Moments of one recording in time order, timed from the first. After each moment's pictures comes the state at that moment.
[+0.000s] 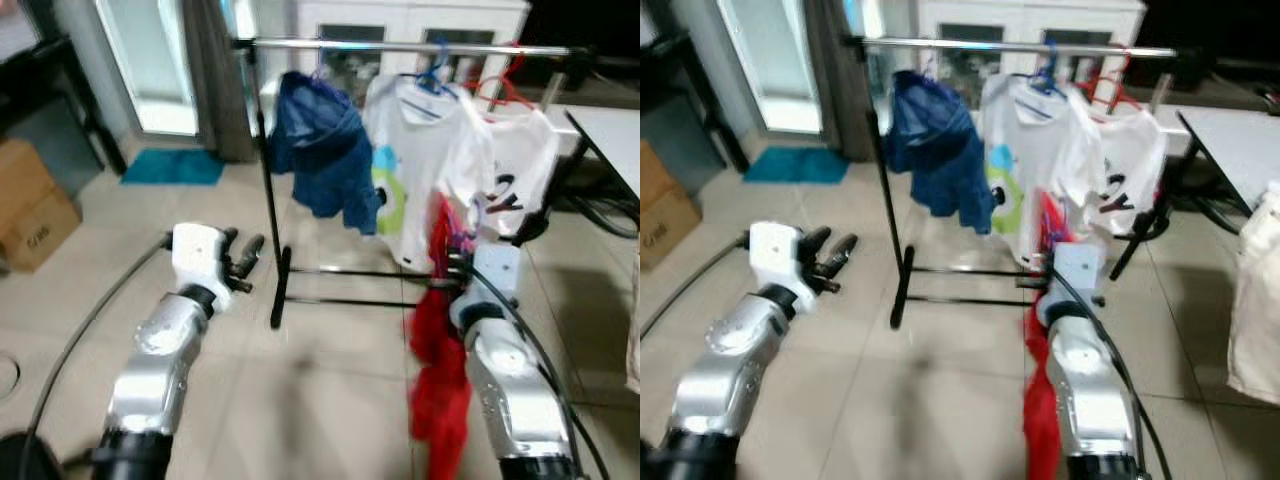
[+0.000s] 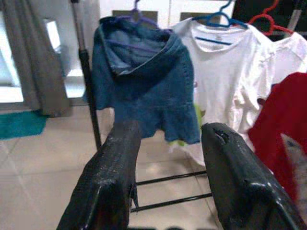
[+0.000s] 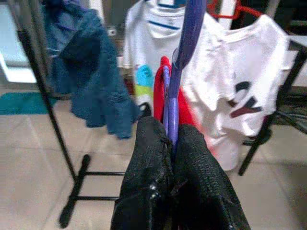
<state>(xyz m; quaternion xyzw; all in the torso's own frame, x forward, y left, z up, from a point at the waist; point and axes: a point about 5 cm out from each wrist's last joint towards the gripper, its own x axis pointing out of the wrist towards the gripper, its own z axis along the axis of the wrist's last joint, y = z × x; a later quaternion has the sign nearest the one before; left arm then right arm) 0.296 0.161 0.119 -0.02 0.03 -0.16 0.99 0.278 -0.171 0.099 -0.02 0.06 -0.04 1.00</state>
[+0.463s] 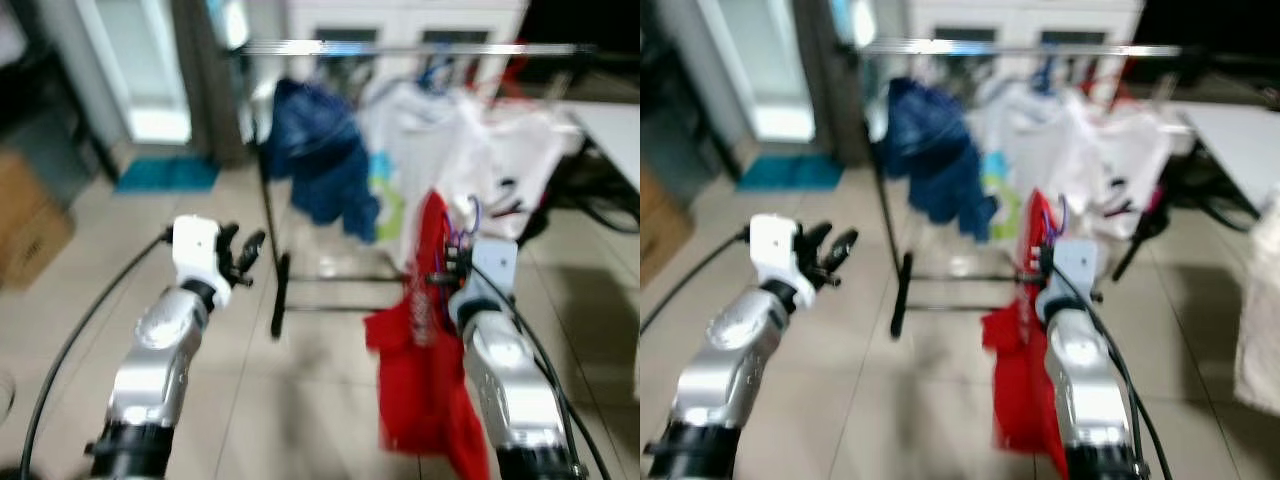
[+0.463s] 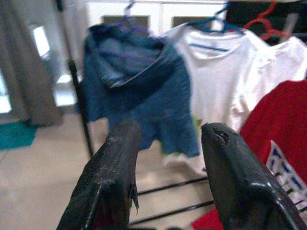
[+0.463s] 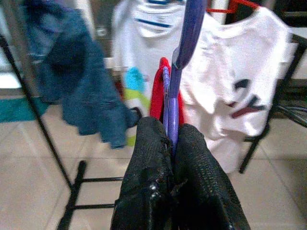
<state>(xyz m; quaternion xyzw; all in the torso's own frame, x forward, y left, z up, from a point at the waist) 0.298 0.163 0.125 -0.02 0.02 -0.16 0.99 0.287 -0.167 0.099 -0.01 0.07 -0.04 1.00</state>
